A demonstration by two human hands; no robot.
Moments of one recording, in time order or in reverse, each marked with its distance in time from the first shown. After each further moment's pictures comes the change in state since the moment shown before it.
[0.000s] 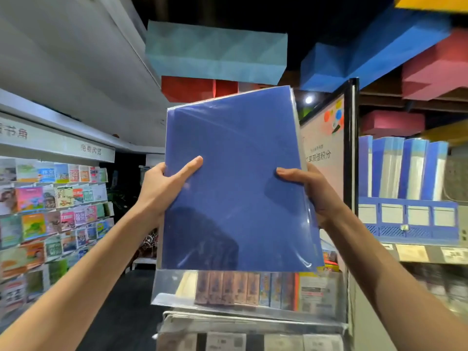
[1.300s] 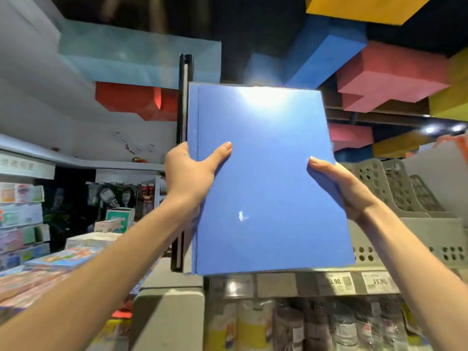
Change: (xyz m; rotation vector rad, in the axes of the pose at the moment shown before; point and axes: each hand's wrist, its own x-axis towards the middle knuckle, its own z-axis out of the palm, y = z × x) left_hand -0.046 0.030 0.448 -0.216 -0.053 0.287; right_hand -0.032 -0.074 -0.444 -0.127 0.129 -0.005
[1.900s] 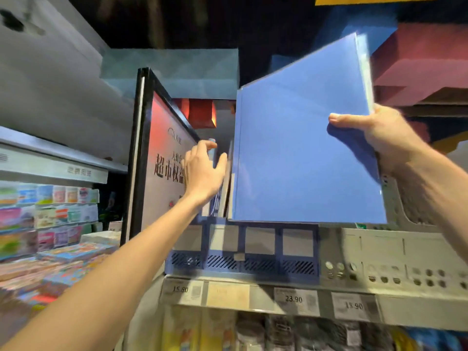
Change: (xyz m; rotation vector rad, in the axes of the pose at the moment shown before) left_hand 0.044 -0.068 0.123 0.782 0.149 0.339; right_hand 0.041 -0.077 -0.129 0.000 0.218 -0.299
